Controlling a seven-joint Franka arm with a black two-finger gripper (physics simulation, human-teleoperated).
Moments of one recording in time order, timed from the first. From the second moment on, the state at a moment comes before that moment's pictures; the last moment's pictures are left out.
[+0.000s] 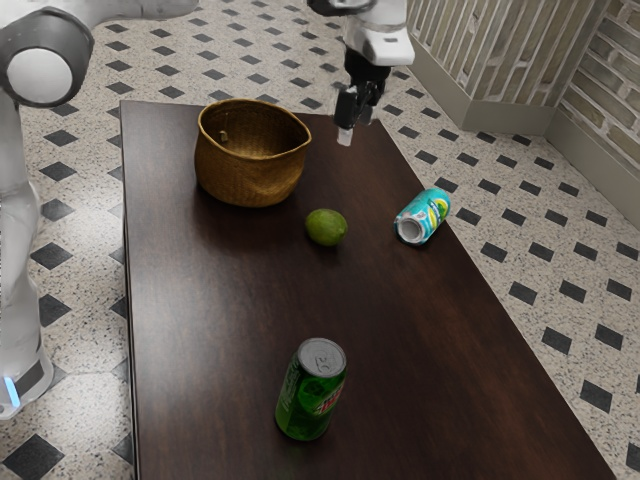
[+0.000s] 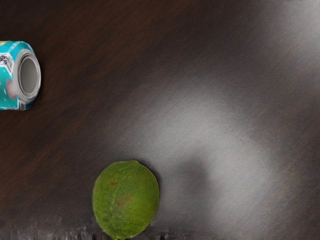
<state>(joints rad) -0.08 0.00 0.19 -1.48 -0.01 1.56 0.80</state>
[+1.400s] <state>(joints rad) -0.12 -0.03 0.26 -1.83 0.11 1.93 0.50</state>
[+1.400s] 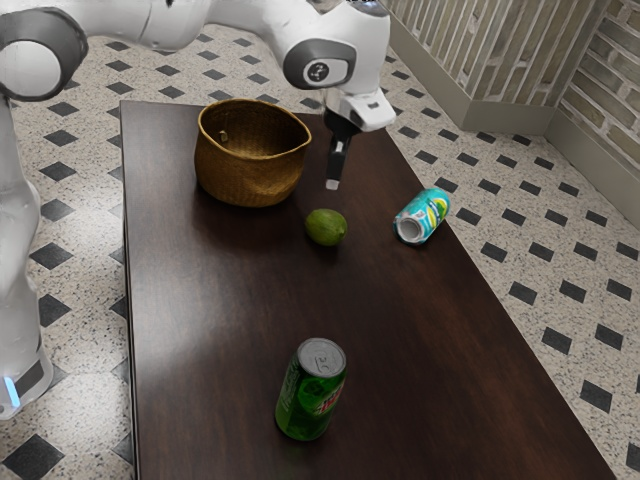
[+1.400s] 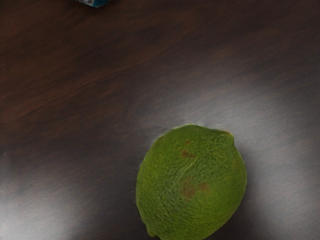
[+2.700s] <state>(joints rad) -0.12 0.14 0.31 -1.88 -0.05 1.97 0.47</state>
